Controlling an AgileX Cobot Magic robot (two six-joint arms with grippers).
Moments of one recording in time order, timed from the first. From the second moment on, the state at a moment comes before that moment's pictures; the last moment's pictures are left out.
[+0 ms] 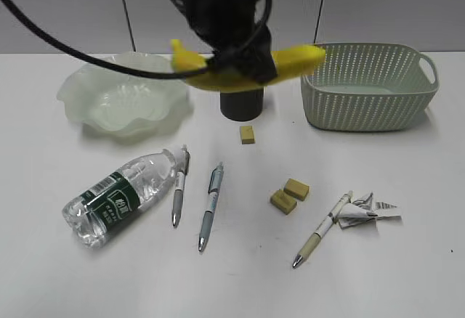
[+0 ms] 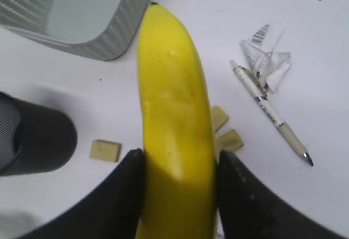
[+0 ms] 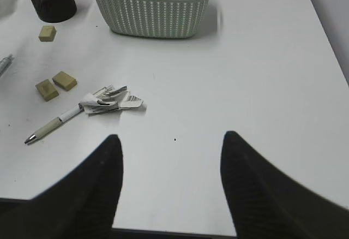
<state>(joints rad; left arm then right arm) -0.73 1.90 -1.71 -0.26 0.93 0.68 0.05 -0.01 -0.51 0.06 1.04 -0.06</state>
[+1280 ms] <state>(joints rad) -0.25 2.17 -1.71 -0.22 0.65 0.53 0.05 -0.01 -0.51 0.06 1.04 -0.06</state>
